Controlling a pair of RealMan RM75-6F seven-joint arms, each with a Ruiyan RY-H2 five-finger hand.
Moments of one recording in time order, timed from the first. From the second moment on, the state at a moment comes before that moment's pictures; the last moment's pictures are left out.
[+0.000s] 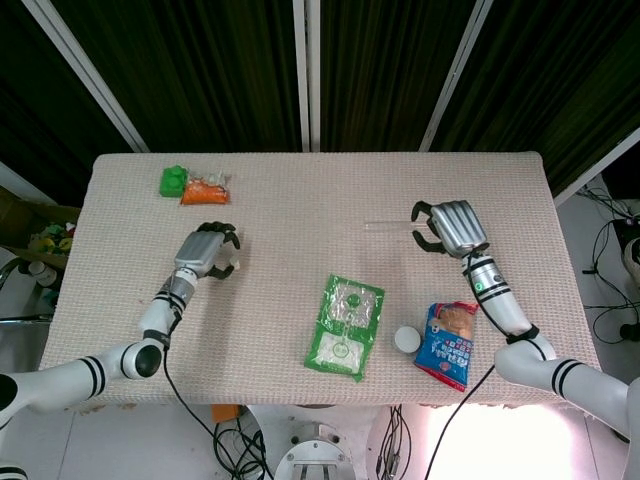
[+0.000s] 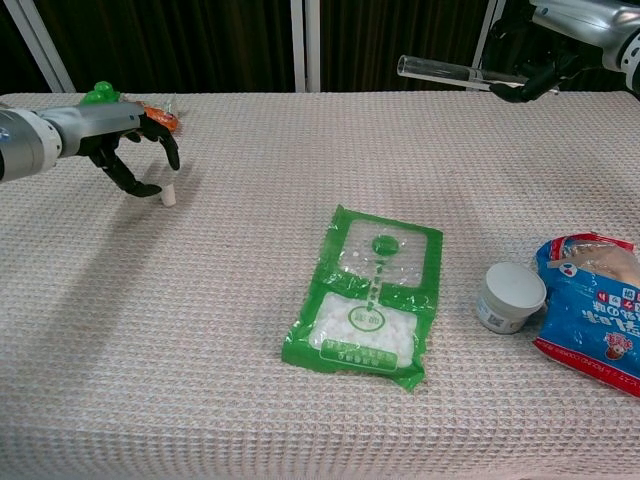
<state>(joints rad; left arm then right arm) -0.78 -1.56 -0.24 -1.29 0.87 0.74 0.26 0.76 -1.48 0.22 -1.17 -1.29 0.98 0.10</state>
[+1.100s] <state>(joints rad) -0.81 -1.58 -0.20 -1.28 0.84 0.81 0.27 0.74 -1.52 0.21 -1.12 -1.32 0.97 0.16</state>
